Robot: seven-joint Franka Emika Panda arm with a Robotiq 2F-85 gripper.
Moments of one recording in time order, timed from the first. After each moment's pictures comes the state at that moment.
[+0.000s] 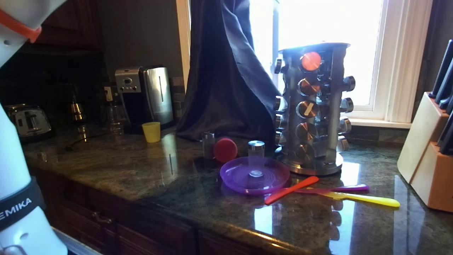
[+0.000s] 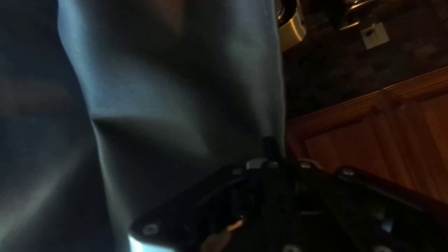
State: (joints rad) arm -0.46 0.78 0.32 -0.41 0.92 1.30 -0.95
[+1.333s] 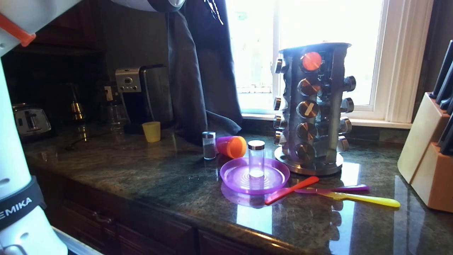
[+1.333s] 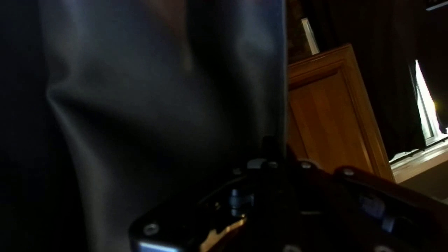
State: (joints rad) arm -0.20 0.83 0.37 -0.42 1.09 1.21 -0.95
